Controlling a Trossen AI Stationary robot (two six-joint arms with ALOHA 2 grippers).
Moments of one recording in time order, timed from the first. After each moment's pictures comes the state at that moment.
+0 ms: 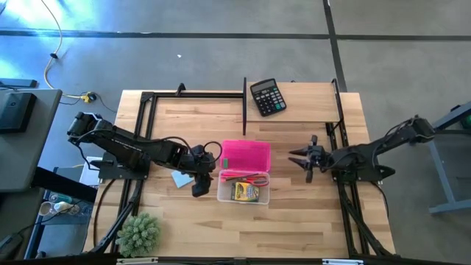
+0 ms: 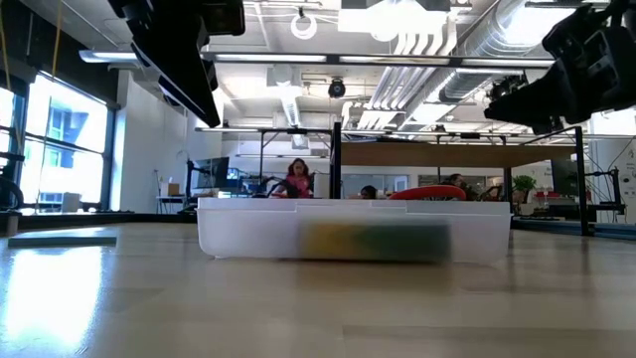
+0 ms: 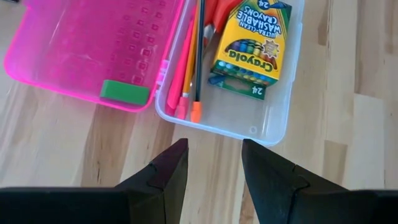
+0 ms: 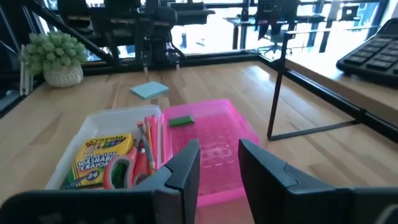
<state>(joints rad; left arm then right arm) -0.12 1.40 0.96 -0.57 -0.11 -0.42 0.35 0.50 0.06 0.26 0.55 0.12</state>
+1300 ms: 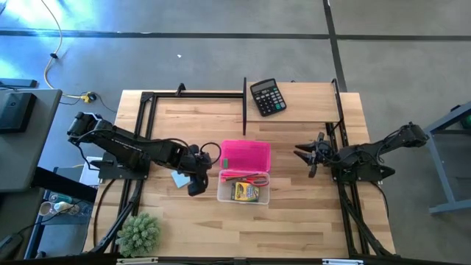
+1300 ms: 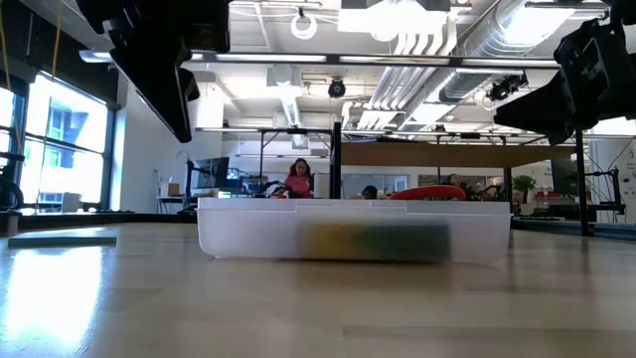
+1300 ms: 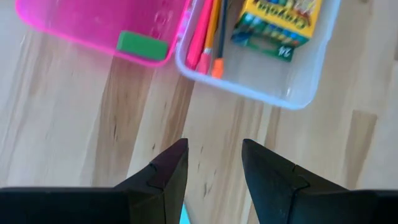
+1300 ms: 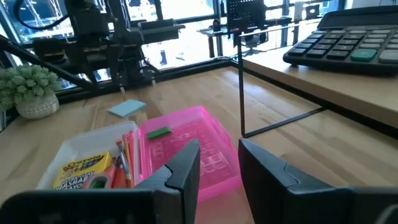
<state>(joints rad) -0.12 1.40 0.96 -0.71 -0.11 -0.46 0.35 0.22 0.01 0.07 0.66 0.21</state>
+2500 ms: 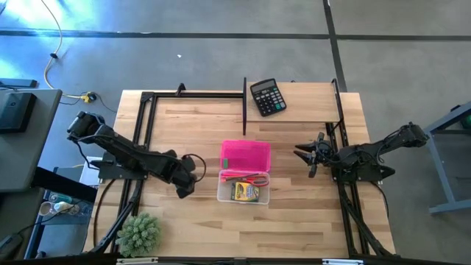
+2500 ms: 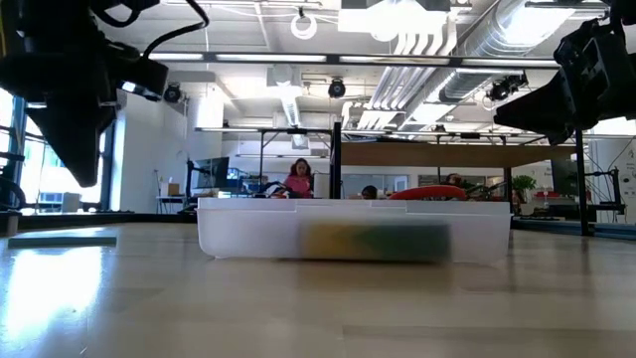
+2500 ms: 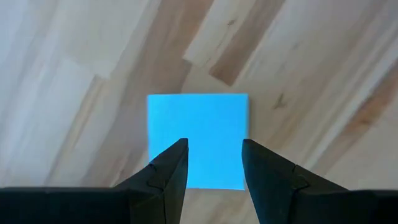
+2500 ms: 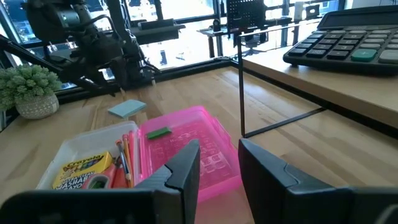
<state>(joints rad) -0.27 1.40 0.82 -0.93 -0.23 -0.91 0.35 0.22 0.01 0.07 0.66 0.21</state>
